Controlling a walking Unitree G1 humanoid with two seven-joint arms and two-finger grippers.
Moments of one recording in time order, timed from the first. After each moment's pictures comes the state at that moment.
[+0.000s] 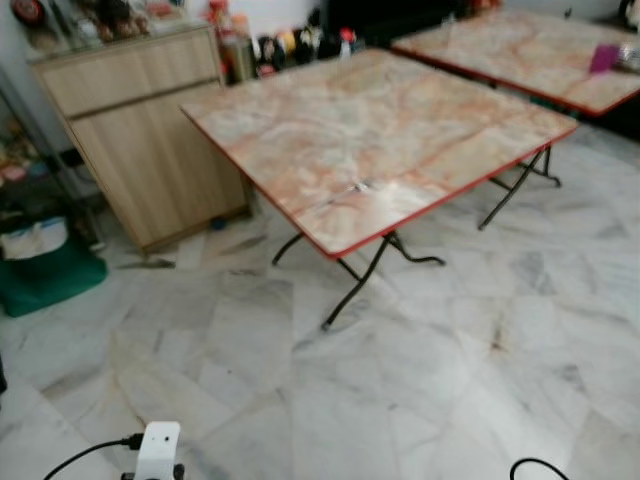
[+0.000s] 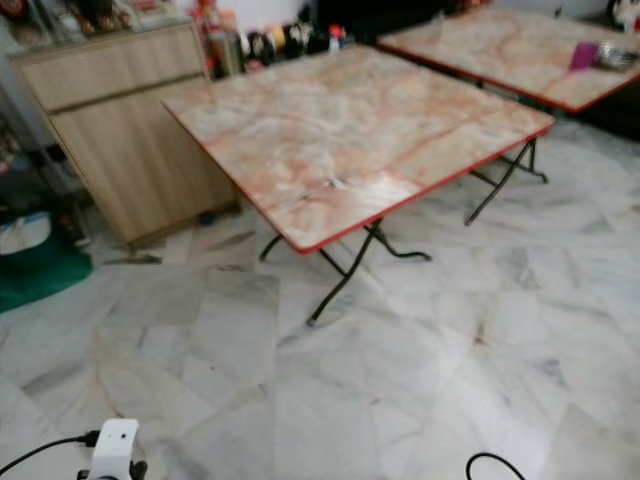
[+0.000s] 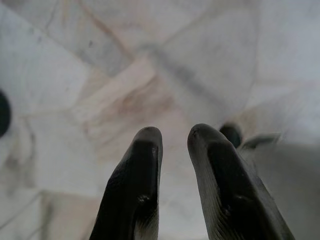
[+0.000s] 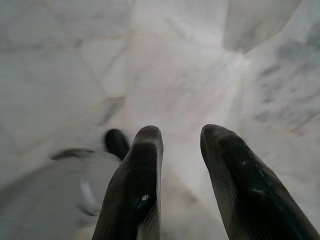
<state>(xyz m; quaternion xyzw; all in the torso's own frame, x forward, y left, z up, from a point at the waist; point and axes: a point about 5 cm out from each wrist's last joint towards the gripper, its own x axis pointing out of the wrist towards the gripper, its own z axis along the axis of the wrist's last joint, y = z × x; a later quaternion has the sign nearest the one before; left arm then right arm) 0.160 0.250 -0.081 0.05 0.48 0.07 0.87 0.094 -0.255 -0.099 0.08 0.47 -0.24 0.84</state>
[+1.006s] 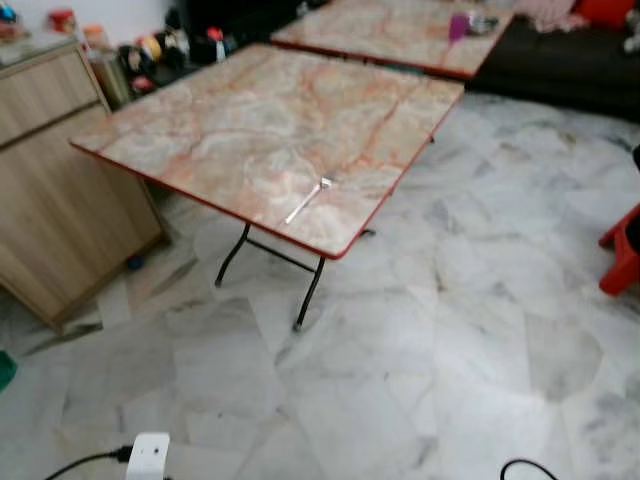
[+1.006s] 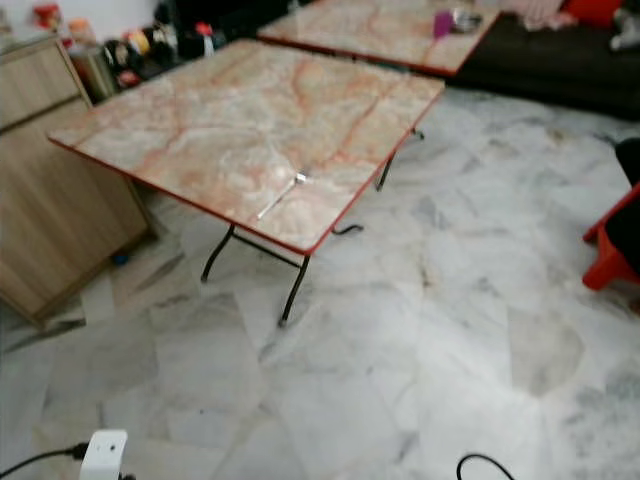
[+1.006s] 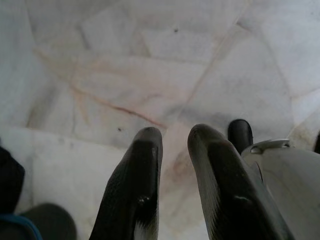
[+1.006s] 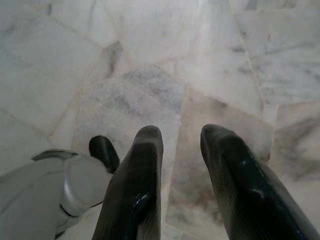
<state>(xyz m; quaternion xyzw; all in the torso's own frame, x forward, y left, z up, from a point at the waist) 0.176 0.239 -0.077 0.04 0.46 0.06 0.89 0.092 -0.264 -0.097 0.06 0.47 -0.26 0.84</state>
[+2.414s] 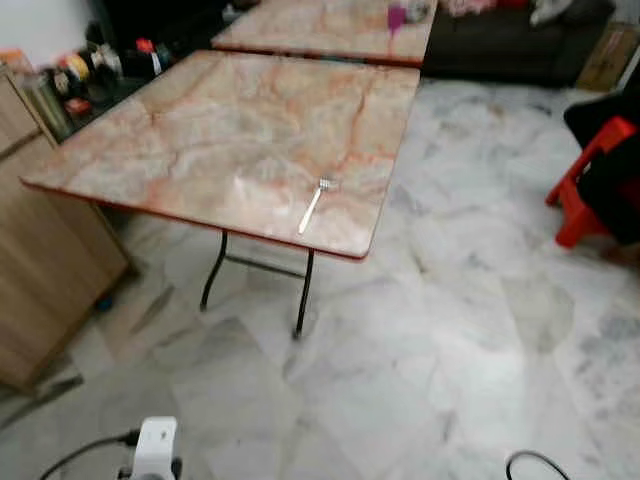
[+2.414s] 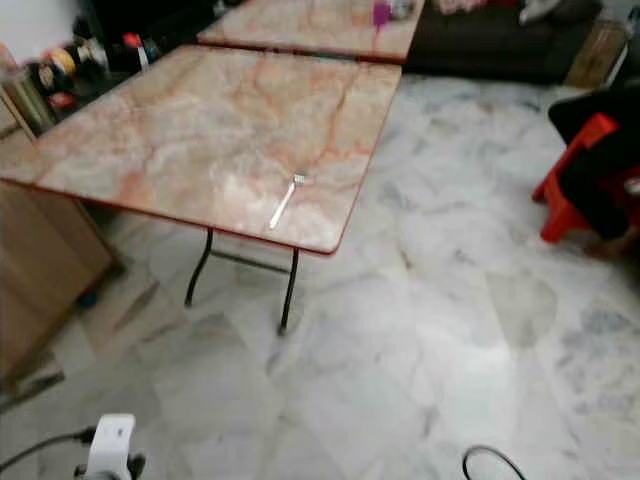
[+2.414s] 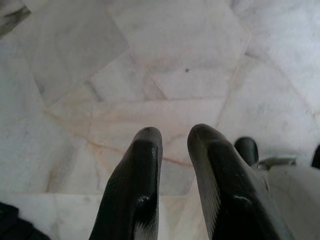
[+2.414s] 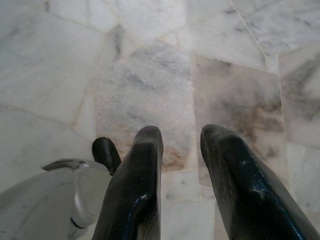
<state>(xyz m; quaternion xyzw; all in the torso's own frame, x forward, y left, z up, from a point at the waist) 0.176 0.241 -0.075 0.04 0.44 0.07 0.90 0.093 -0.264 -0.097 0.06 0.47 -0.25 0.84</state>
